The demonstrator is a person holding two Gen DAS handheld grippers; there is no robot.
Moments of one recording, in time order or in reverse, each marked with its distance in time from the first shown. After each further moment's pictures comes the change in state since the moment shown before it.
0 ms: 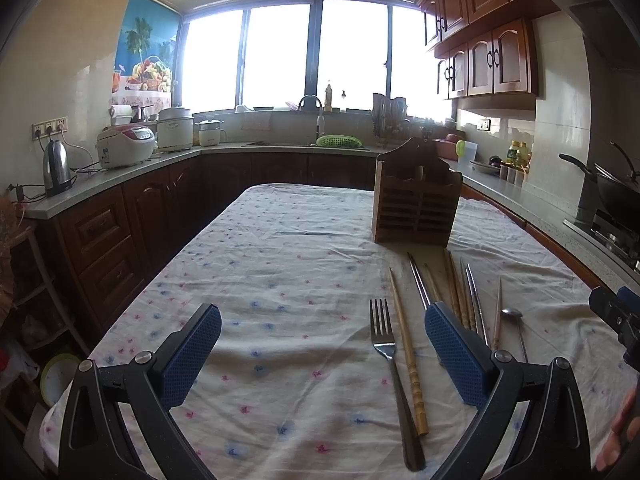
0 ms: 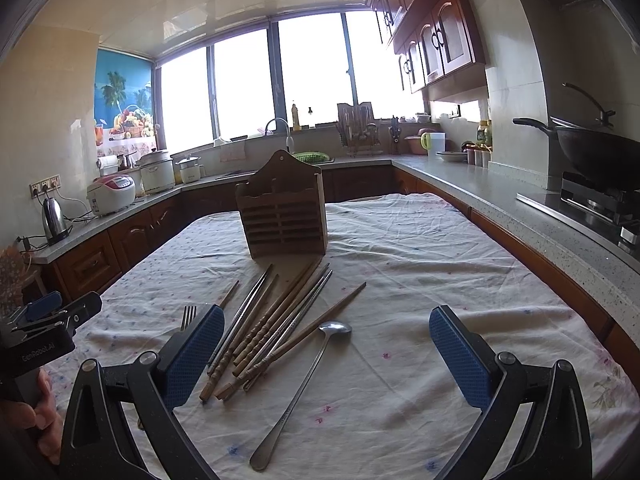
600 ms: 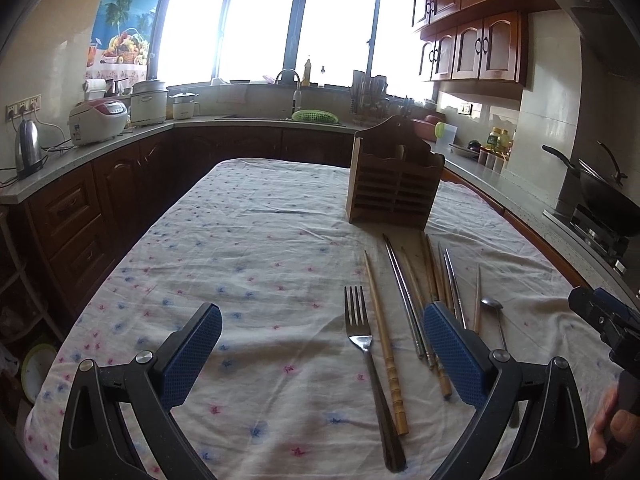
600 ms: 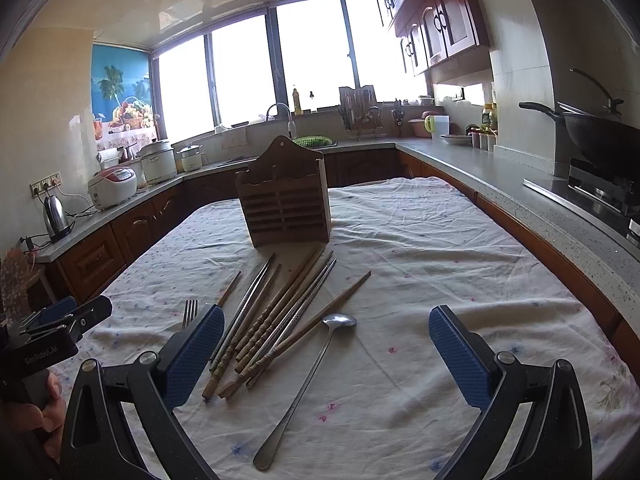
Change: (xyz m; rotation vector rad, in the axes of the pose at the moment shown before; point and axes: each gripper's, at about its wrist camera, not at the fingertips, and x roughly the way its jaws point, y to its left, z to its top) left arm 0.022 0.005 0.014 -0.023 0.110 -0.117; right arm 0.014 -0.004 0.008 0.023 0.083 0.028
